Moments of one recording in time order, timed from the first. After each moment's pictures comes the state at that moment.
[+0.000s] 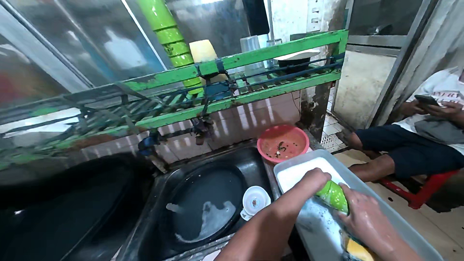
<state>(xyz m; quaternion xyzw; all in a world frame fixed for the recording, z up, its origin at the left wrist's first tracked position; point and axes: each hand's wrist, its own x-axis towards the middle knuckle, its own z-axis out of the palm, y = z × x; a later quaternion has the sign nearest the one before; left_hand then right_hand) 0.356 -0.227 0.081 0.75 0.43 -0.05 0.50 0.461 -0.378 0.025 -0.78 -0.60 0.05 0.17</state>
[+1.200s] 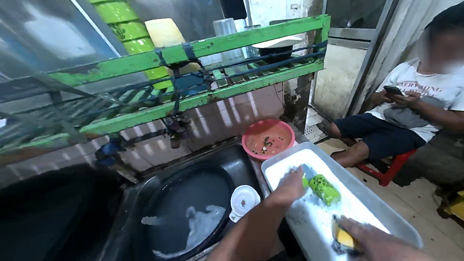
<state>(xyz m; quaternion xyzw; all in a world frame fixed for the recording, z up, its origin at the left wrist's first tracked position) 0.338 -0.210 0.007 0.87 0.38 -0.10 0.30 0.461 -0.437 0.052 -0.71 -0.58 0.39 -0.05</state>
